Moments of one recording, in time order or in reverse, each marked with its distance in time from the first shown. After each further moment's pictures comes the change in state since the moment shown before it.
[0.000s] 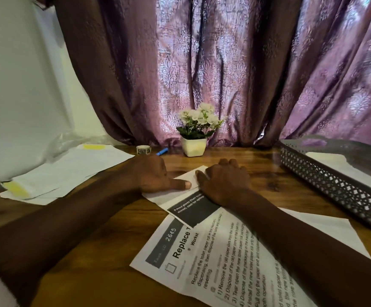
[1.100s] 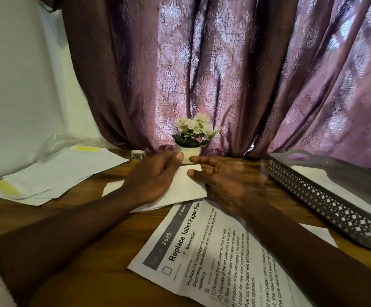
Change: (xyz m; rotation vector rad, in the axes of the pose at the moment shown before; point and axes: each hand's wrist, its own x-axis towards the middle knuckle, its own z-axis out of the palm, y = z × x) left_hand -0.017 0.015 0.015 -0.475 0.499 0.242; right_hand -0.012 -0.003 -0.018 1.822 -0.205 0.028
